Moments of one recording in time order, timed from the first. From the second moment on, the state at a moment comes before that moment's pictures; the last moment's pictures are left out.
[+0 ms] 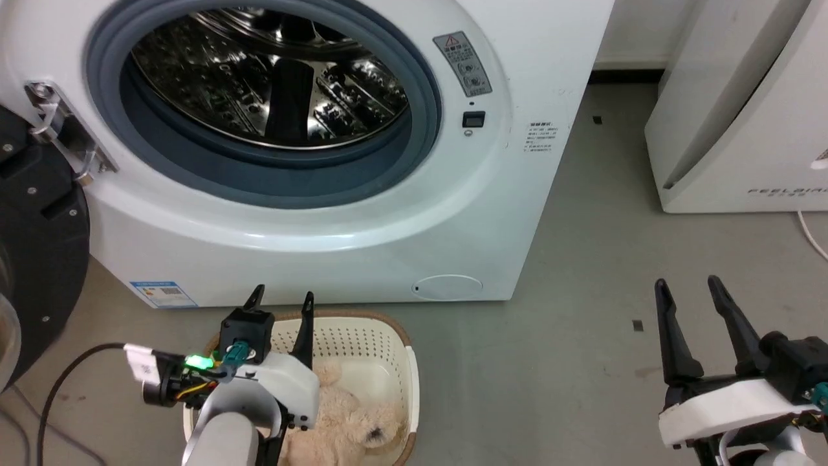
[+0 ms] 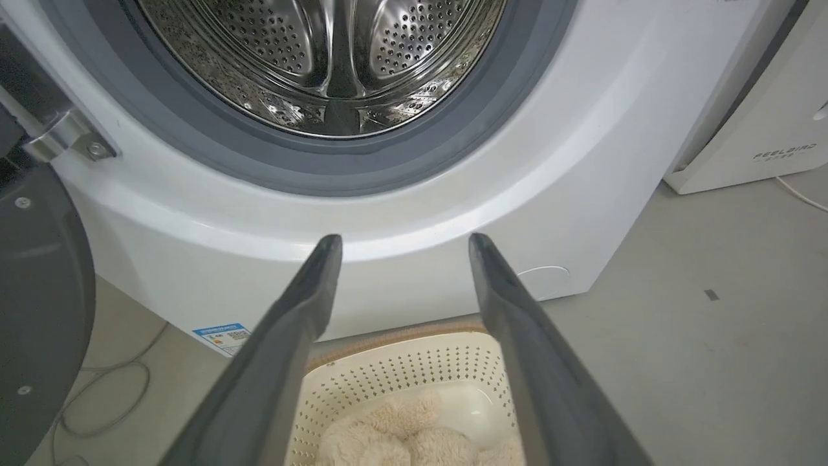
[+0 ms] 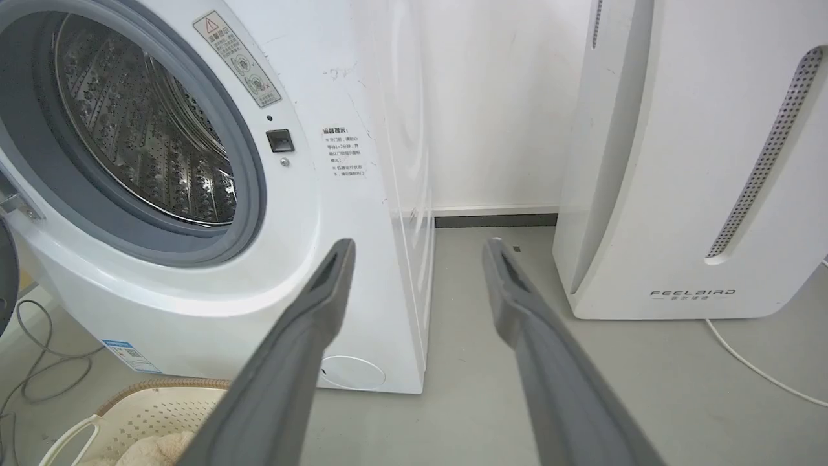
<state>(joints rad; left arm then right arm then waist) -0.25 0.09 -0.10 0.38 0.01 0.00 -0.09 -0.04 -0.05 -0.06 -0.02 0.16 0.13 -0.09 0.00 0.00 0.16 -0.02</state>
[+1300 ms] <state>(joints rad) -0.62 0.26 -0.35 0.86 0.14 -0.04 0.13 -0.22 -0.05 -0.09 -0.07 0.32 0.13 -0.17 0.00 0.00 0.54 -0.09</state>
